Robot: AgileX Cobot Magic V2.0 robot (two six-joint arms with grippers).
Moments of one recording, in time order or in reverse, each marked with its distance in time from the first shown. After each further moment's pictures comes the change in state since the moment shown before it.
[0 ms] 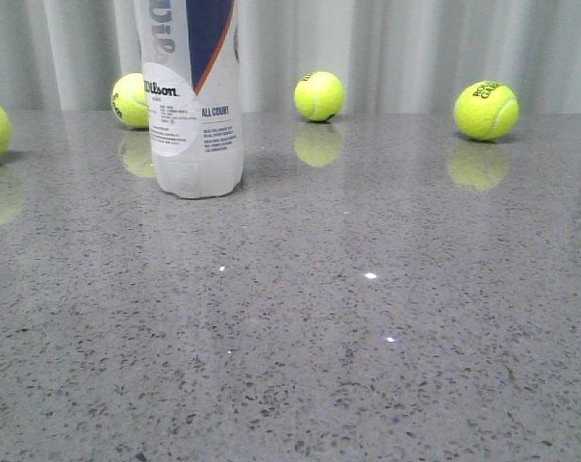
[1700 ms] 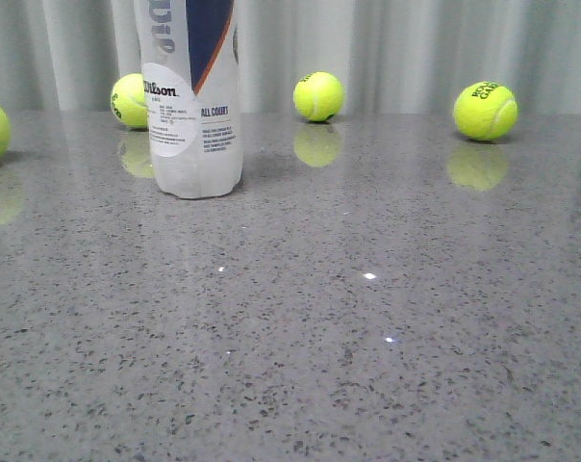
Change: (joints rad) left arm 0.472 -0.526 0.252 0.011 0.227 0.000; right arm 0.000 0.000 0.000 -0.001 -0.002 0.000
